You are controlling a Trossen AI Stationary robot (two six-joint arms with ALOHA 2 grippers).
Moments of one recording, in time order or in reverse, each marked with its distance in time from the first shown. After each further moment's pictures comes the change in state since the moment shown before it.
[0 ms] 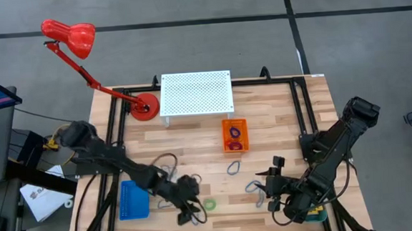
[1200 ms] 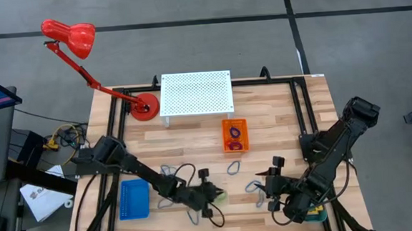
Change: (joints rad) left arm 0.034 0.371 0.063 0.428 -0.453 0.521; right arm 0.000 0.000 0.000 -0.001 -0.012 0.000
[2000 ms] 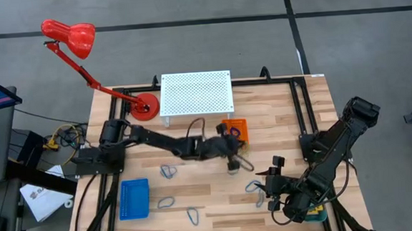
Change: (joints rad) left arm 0.370 -0.001 0.269 -0.022 0.103 0.275; right arm 0.000 0.000 0.000 -0.009 -0.001 0.000
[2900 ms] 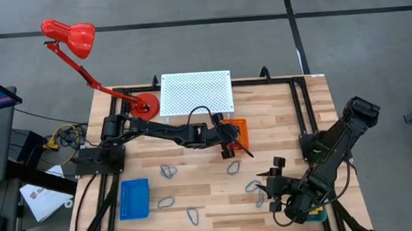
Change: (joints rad) left arm 0.102 -0.002 0.118 -0.416 0.009 0.005; right arm 0.014 0.000 0.000 -0.009 -0.004 0.001
